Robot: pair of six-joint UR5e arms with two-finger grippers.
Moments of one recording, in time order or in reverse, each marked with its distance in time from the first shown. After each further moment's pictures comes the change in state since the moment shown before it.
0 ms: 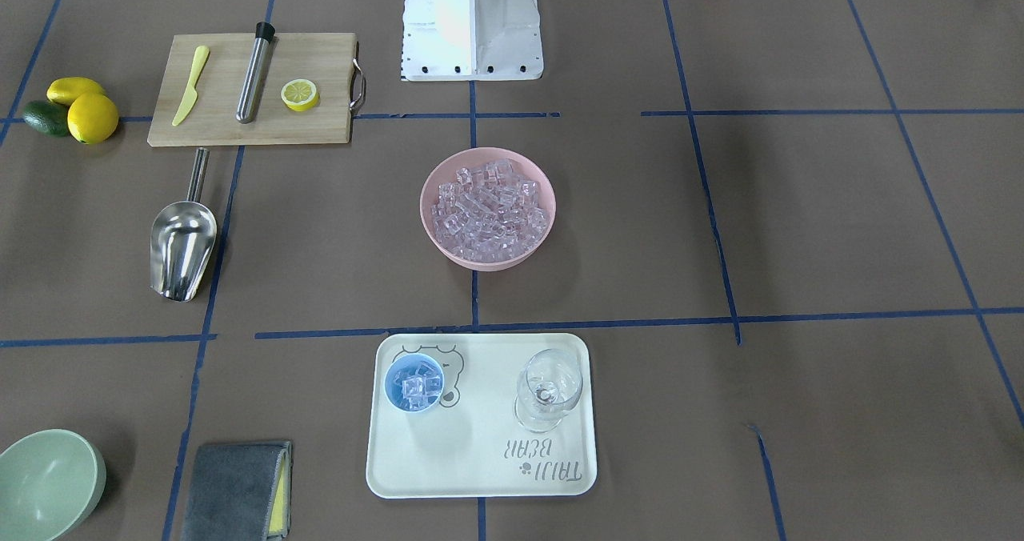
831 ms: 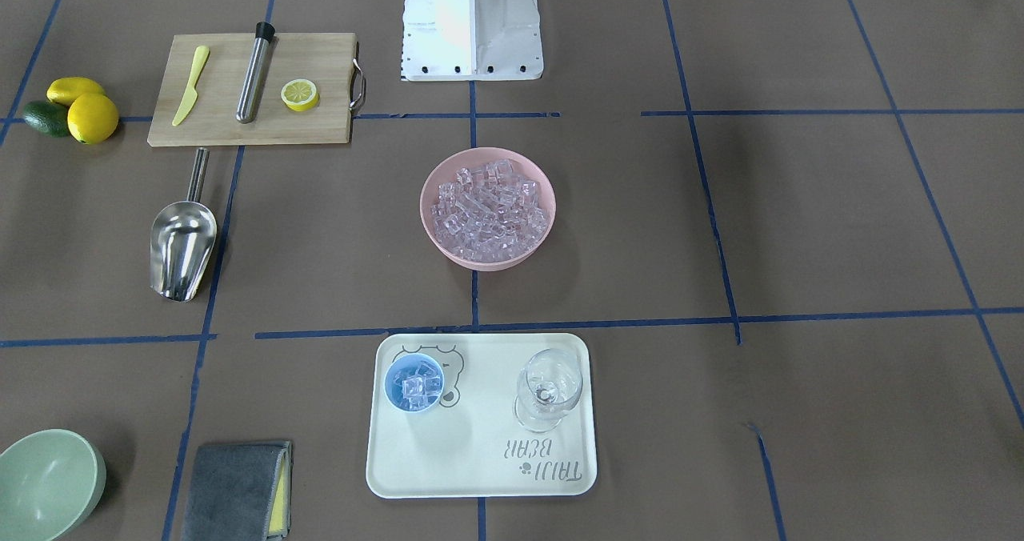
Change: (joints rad) left arm 0.000 0.010 -0.022 0.000 -0.003 0.000; right arm -0.001 0.000 -0.001 0.000 0.001 0.000
